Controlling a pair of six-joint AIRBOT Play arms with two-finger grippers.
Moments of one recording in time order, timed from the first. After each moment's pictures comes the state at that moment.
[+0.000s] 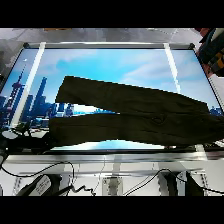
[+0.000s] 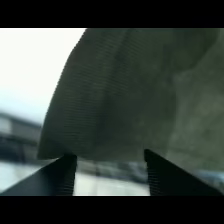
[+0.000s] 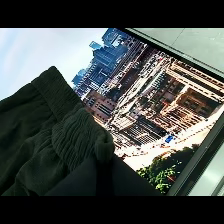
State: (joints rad) left arm 0.56 -1.04 0.45 1.11 -1.08 -1.38; right arm -1.00 -0.67 0.75 -1.32 0.81 1.51
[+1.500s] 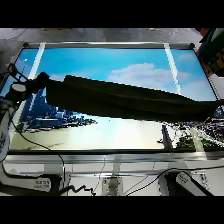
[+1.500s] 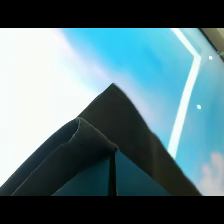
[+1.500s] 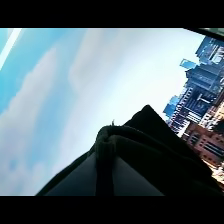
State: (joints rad) left arm 0.20 -1.61 1.30 0.74 -0.34 -1.38; right arm -0.78 -1.14 0.98 -1.11 0.55 1.69
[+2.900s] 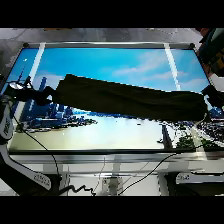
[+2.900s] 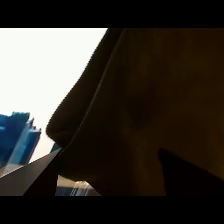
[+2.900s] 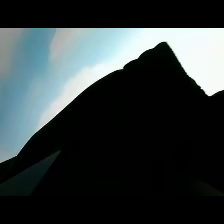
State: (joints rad) left arm 0.33 -1.87 1.50 0.88 -0.99 -1.40; right arm -0.61 -1.53 1.28 -1.12 0.73 1.51
